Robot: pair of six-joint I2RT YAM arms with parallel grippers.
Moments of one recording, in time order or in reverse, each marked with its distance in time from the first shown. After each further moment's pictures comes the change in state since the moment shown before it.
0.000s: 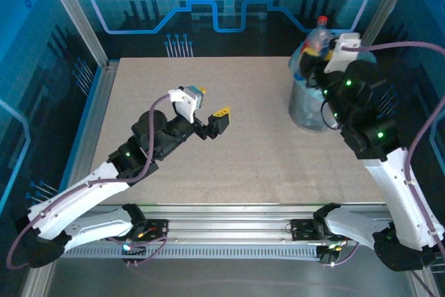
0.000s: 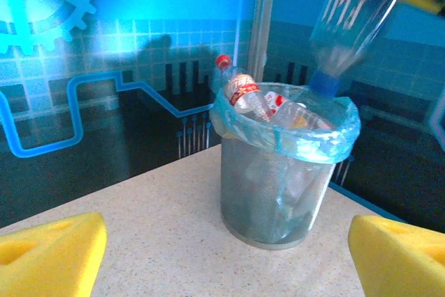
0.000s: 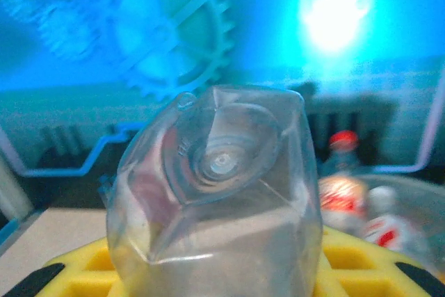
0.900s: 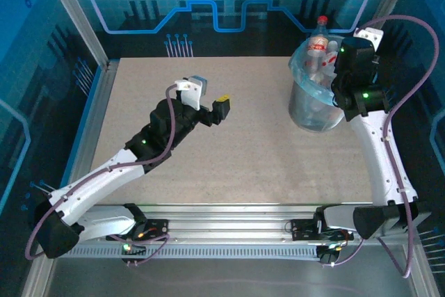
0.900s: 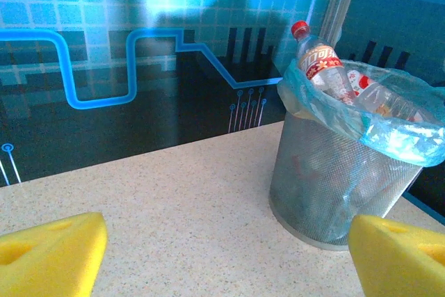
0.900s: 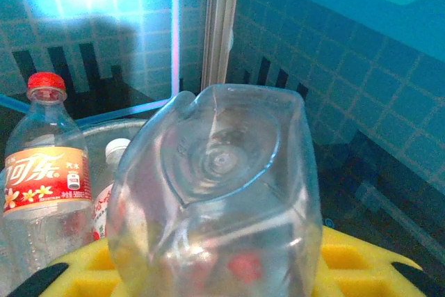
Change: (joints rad) left arm 0.108 0.138 0.000 0.041 -0.061 -0.080; right arm -0.302 0.211 -0.023 -0.077 0.389 -0.009
